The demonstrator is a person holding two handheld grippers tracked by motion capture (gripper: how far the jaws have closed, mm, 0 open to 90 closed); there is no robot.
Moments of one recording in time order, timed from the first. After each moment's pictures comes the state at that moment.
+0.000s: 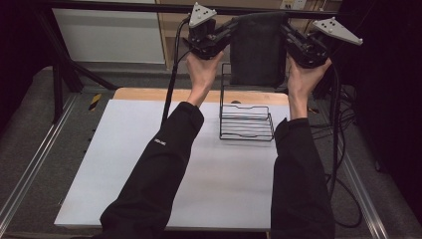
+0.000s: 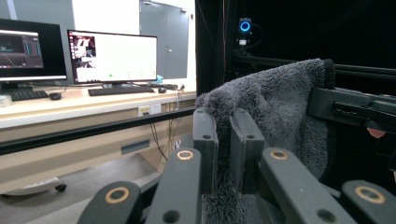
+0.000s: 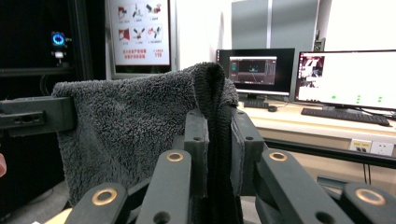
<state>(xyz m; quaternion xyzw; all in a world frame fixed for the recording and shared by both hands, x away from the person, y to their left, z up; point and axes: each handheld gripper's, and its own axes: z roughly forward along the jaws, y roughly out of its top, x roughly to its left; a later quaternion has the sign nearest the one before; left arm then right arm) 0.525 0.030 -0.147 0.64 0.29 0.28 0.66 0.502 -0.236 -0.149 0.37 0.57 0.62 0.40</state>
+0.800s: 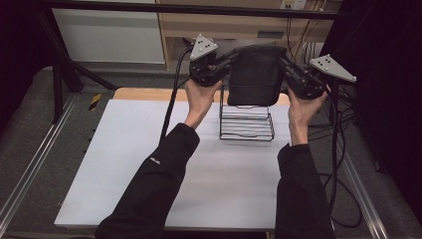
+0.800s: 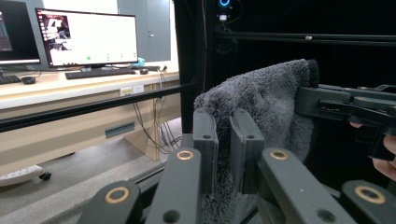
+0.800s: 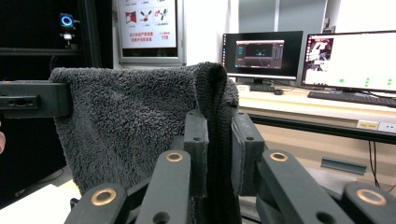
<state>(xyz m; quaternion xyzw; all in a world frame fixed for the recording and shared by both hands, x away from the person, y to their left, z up) 0.495 0.029 -0.193 0.67 0.26 0.25 0.65 0.470 -0.248 -0.211 0.36 0.58 0.61 0.39</state>
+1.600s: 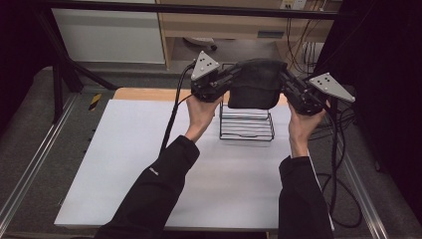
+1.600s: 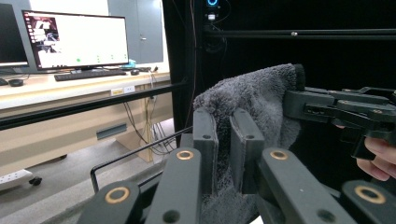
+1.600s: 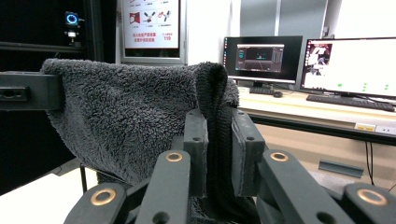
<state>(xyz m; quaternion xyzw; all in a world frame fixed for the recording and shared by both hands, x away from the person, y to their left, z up) 0.474 0.026 -0.215 0.67 0.25 0.25 0.65 0.451 -0.253 -0.240 0.35 0.58 0.62 0.40</state>
